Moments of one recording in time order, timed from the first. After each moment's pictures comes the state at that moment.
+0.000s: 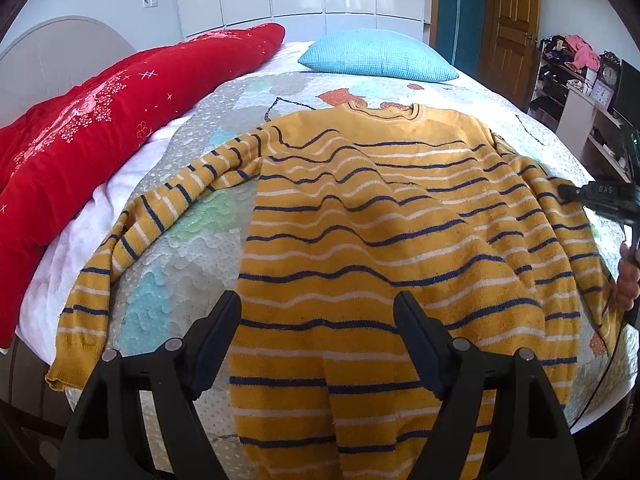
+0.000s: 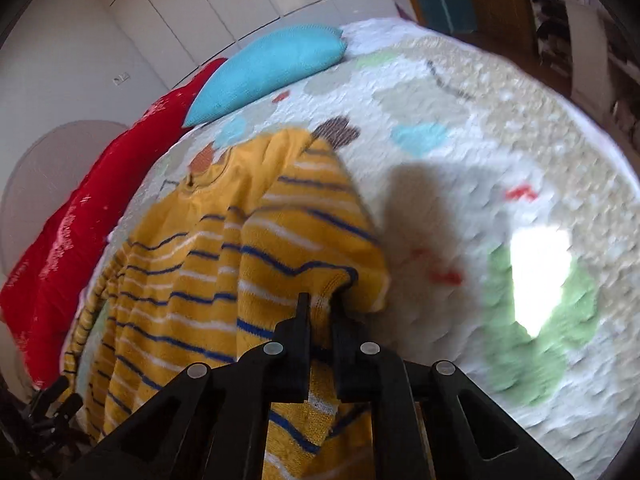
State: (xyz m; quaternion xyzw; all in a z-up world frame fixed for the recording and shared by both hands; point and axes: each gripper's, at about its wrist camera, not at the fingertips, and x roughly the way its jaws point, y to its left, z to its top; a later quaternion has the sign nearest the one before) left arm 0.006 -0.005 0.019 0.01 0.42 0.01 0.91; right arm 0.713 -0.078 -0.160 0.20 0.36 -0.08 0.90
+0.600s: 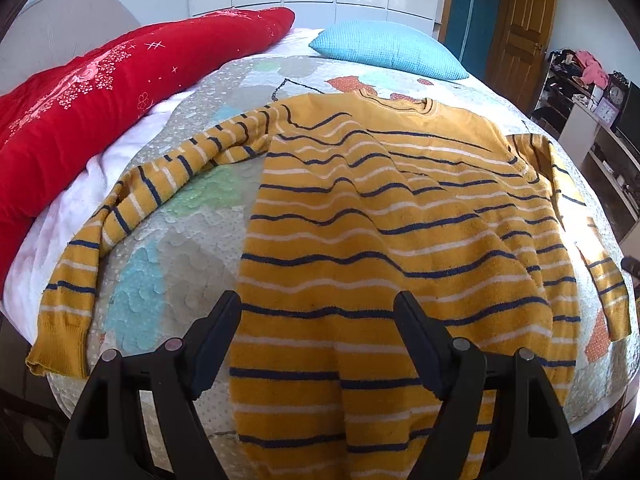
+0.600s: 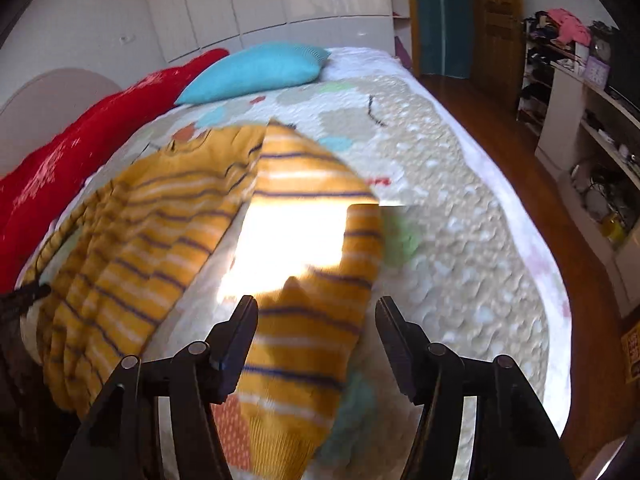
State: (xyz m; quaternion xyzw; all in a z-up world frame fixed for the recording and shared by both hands) left arm 0.011 0.007 0.004 -0.02 0.44 0.00 0.90; right arm 0.572 -0.078 -0.149 0.09 0.39 -0.10 0.91
